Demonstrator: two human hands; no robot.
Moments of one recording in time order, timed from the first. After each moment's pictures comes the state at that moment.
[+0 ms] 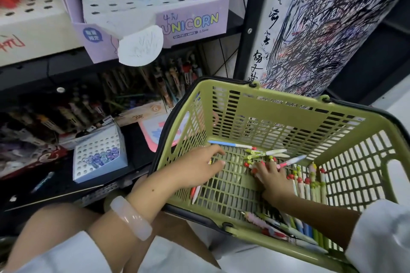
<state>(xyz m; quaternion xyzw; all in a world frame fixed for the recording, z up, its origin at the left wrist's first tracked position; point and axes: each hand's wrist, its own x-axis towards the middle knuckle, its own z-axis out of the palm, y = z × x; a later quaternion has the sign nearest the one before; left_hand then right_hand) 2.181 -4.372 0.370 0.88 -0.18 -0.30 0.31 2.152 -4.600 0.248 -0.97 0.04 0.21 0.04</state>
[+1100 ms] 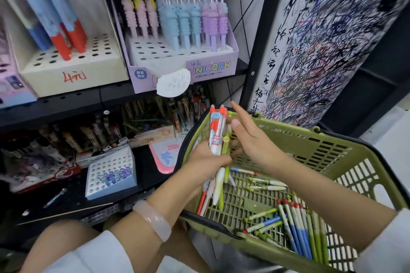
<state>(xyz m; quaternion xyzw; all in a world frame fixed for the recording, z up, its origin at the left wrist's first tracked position) 2.170 -4.378 0.421 0.74 0.03 -0.17 0.65 2.187 -4.512 0.438 -0.84 -0.12 0.04 0.53</state>
